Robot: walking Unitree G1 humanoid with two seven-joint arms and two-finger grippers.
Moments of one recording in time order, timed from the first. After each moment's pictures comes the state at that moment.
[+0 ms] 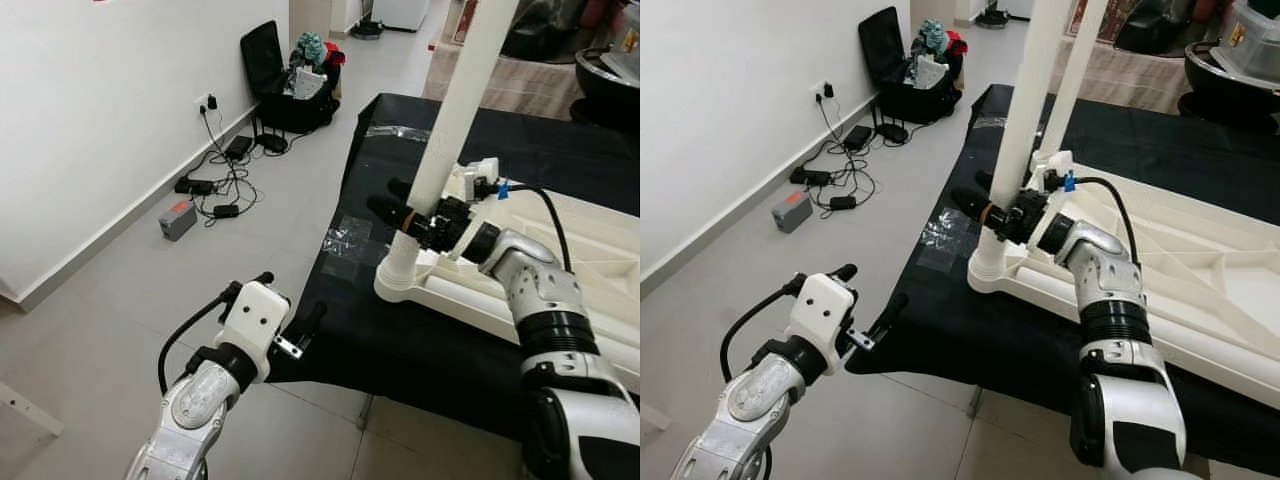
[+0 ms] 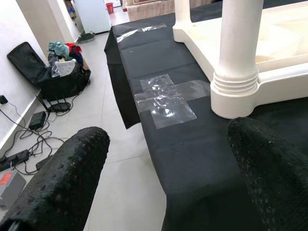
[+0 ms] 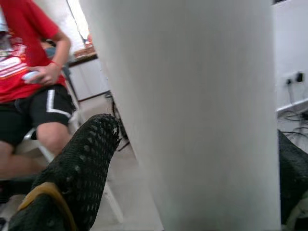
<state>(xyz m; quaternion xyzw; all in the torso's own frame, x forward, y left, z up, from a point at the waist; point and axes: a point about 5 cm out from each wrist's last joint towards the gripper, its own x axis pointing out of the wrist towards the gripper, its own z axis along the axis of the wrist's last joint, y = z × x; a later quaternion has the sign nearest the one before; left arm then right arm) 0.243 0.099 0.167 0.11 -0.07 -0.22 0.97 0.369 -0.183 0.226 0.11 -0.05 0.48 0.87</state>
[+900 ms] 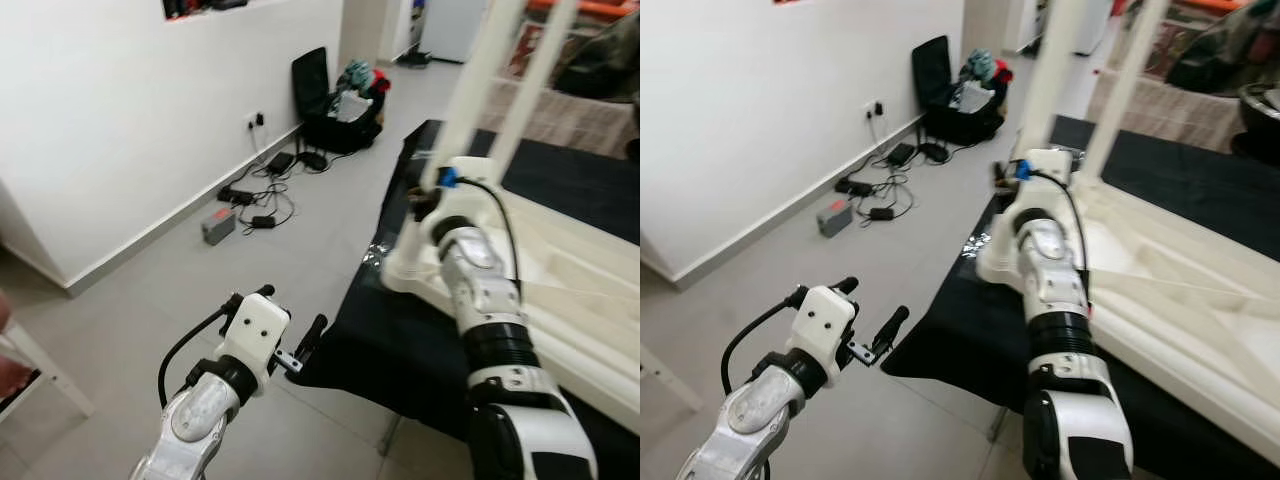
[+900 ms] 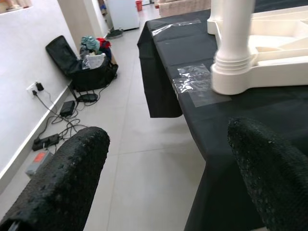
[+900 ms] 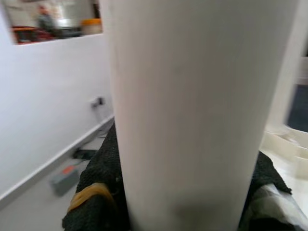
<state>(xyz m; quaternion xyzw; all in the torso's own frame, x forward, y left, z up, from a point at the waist) 0.242 0.099 0.163 0.10 -0.07 -0.22 0.97 0.384 -0.187 0.232 0.03 -0.09 -0.09 0.99</state>
